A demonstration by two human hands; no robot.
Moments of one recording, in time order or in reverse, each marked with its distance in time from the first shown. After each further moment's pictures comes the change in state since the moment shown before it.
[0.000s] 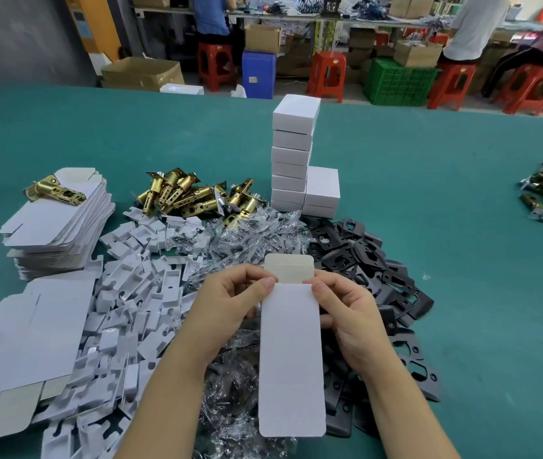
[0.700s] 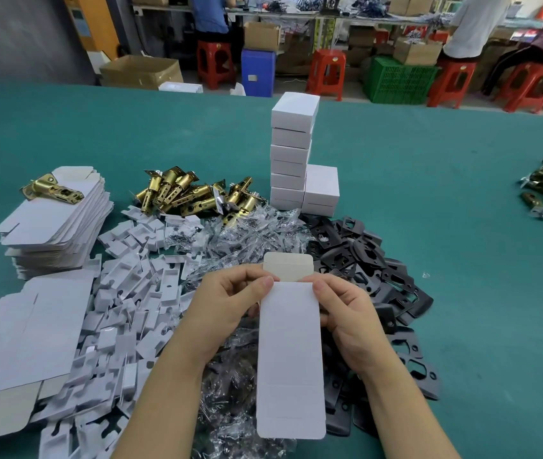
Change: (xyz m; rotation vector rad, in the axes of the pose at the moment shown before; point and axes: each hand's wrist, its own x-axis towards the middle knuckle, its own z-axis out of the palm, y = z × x) left_hand 0.000 0.001 0.001 -0.043 -0.010 0.015; right_hand -0.004 -0.008 0.006 -0.002 -0.034 0.061
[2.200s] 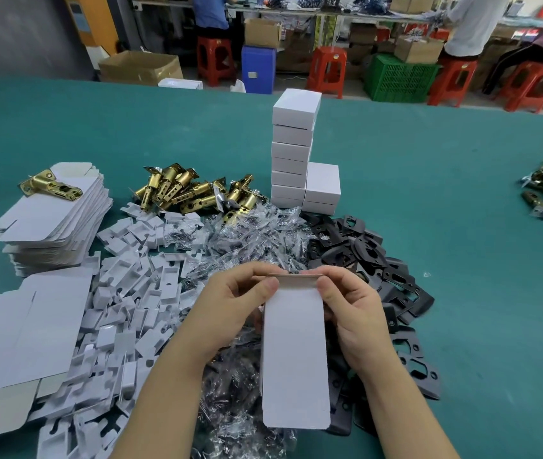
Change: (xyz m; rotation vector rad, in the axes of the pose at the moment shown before) left_hand -0.004 0.008 0.004 0.015 -0.097 -0.028; right_hand 0.000 0.004 -0.001 -0.046 0.090 -0.144
